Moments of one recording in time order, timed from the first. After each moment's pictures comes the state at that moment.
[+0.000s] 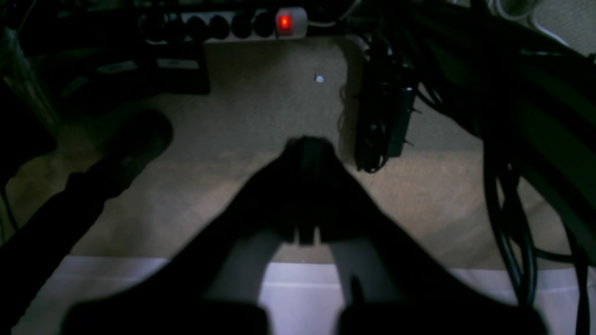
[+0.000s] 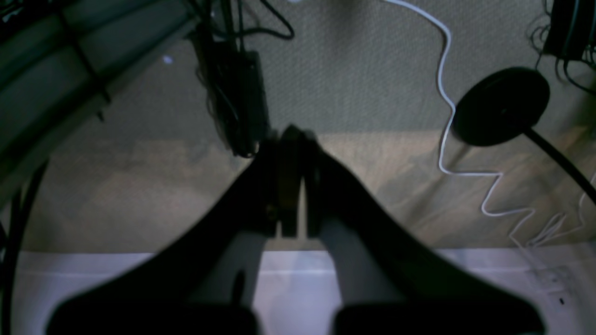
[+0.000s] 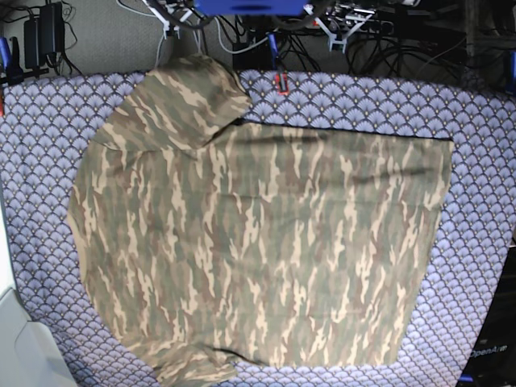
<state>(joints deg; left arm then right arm) -1.0 -1.4 3.9 1.7 -2.4 -0.6 -0.5 -5.8 0.2 2.7 9.6 -0.2 -0.1 -3.1</state>
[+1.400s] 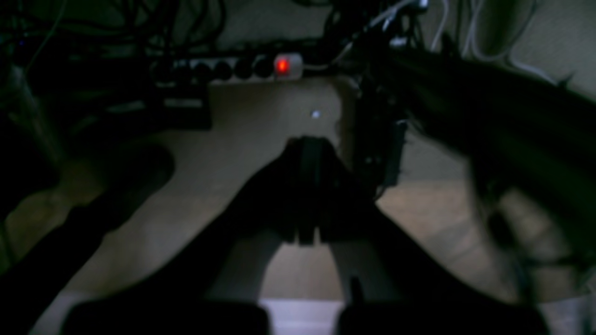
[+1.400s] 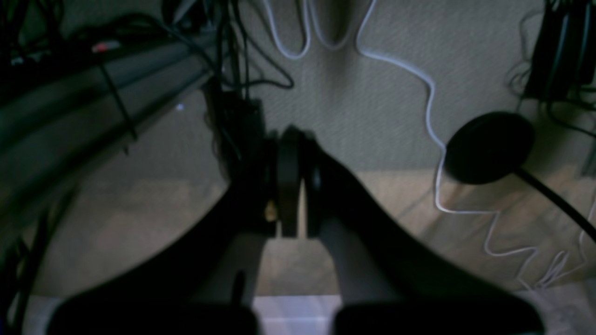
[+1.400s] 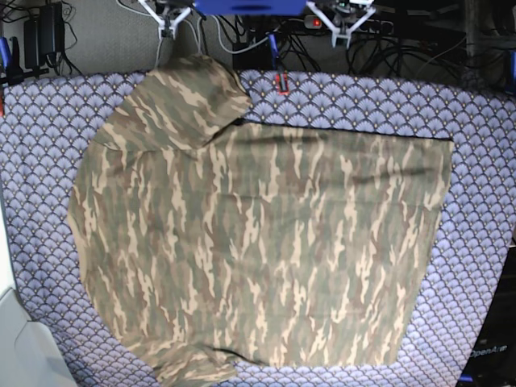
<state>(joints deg) 12.5 -3.1 4.0 23.8 -2.4 -0.5 0.6 -20.4 0.0 2.9 35.5 0.0 -0.1 -3.7</state>
